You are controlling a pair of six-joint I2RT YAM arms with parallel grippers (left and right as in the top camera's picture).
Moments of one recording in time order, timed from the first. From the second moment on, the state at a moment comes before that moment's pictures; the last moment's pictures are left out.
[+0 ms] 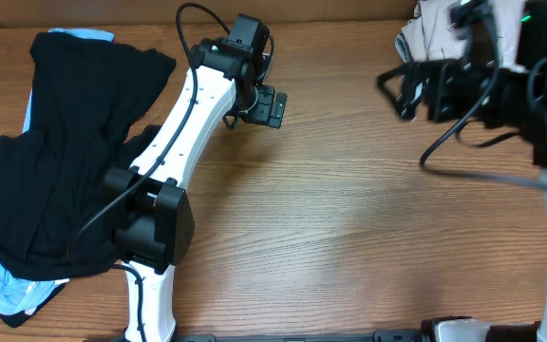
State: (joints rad) left arm -0.37 2.15 2.00 -1.15 0.05 -0.15; right arm 0.10 1.50 2.03 -1.33 -0.47 0.05
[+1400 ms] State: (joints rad) left arm -0.37 2.15 2.00 -1.15 0.05 -0.15; right arm 0.04 0.65 0.56 -0.22 -0.12 0.04
